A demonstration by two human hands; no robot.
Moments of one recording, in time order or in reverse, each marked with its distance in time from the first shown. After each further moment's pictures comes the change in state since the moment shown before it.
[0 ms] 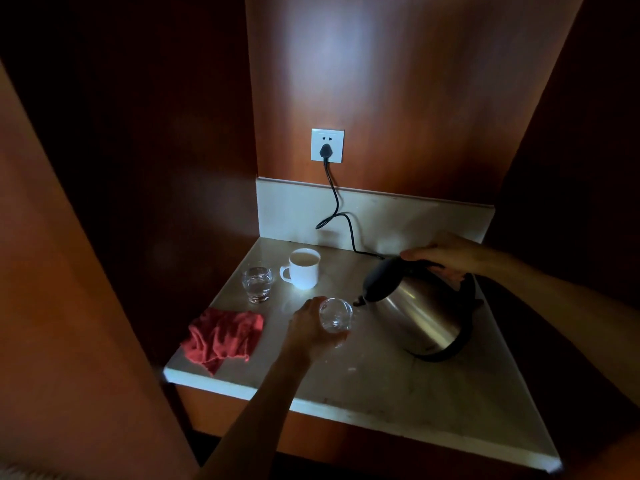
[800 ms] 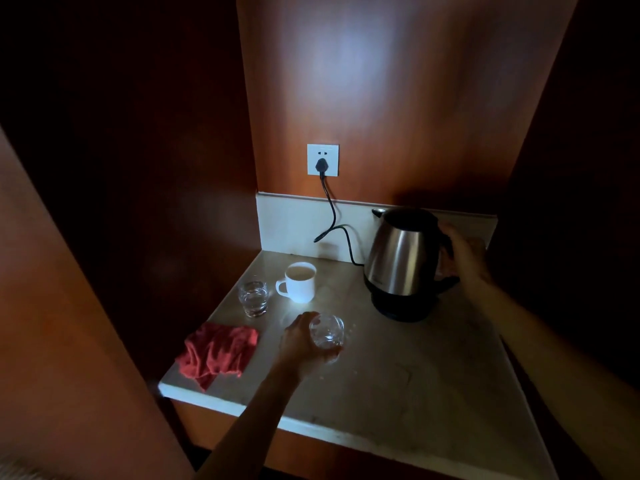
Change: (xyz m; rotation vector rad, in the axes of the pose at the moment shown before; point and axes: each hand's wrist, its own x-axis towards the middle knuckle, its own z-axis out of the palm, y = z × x) left_hand 0.001 0.004 0.007 -0.020 0.034 -0.067; right_hand 0.032 0.041 -0.007 0.804 0.623 -0.024
